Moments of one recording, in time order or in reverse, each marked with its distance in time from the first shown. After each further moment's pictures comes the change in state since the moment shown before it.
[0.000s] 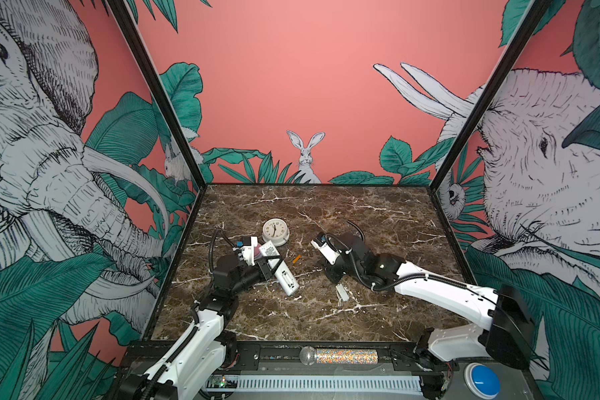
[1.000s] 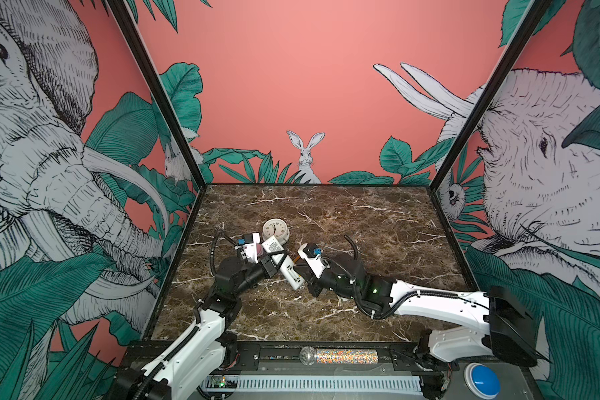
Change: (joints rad) left arm -0.100 0.006 -0.007 0.151 -0.094 -0.074; right arm 0.202 0.026 -0.128 0.510 0.060 0.103
